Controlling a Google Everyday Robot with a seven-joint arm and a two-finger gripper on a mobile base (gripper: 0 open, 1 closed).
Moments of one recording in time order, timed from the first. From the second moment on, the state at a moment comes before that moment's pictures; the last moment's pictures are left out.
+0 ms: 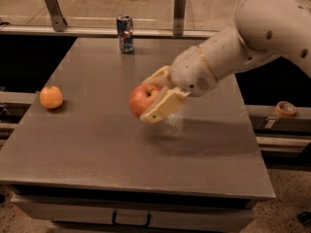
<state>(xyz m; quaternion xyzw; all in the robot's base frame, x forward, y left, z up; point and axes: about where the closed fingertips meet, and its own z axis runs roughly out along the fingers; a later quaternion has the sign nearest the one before) 0.481 0.003 0.901 -0.66 0.61 0.31 0.31</state>
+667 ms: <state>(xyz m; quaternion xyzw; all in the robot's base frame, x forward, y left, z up) 0.454 0.101 0.927 -0.69 0.53 0.35 0.34</state>
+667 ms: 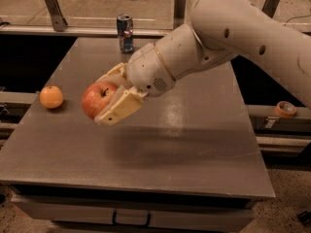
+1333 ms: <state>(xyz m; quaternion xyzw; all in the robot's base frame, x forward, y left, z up) 0.527 0.147 0.913 -0.69 0.52 0.34 0.37</state>
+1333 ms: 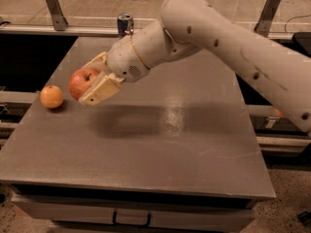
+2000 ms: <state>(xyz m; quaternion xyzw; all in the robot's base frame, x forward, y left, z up) 0.573 0.180 0.877 -0.69 0.55 0.33 0.34</state>
